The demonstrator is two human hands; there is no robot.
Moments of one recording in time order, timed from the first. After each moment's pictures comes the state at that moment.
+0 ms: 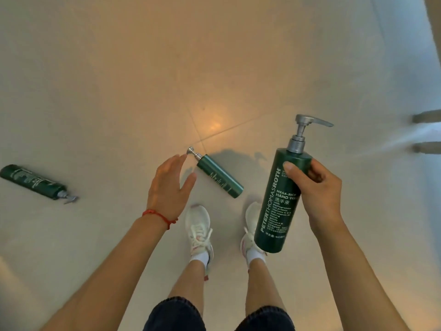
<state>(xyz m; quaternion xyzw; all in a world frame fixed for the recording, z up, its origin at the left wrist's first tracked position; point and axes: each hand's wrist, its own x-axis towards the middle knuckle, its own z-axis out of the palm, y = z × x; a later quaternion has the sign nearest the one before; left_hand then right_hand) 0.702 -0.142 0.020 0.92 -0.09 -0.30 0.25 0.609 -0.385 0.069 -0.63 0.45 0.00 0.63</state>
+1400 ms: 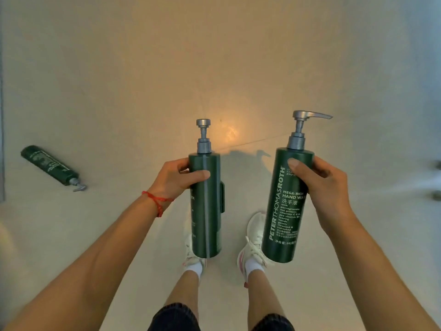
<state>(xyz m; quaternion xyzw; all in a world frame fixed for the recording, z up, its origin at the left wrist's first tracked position) 0.751 -0.162 0.031 0.70 0.16 -0.40 0.57 0.680 -0.415 0.076 -0.64 0.37 0.08 0.67</state>
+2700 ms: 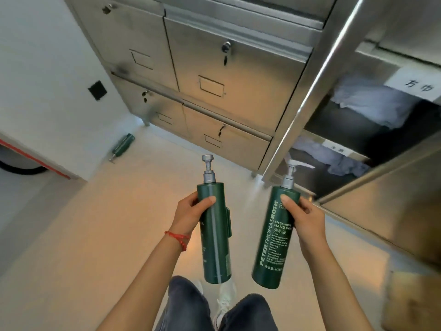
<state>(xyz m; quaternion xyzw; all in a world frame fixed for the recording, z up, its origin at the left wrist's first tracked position) 0.632 -0.477 0.494 0.66 -0.20 -0.49 0.53 0.413 -0.568 0.506 -0.42 0.54 -0.37 0.62</state>
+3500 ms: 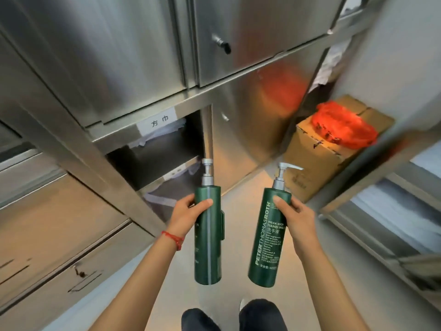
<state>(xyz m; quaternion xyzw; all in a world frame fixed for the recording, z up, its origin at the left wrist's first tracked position) 0.450 -0.727 0.539 0.41 -0.61 -0.66 0.18 0.278 -0.555 0.546 -0.09 0.67 -0.68 0.29</state>
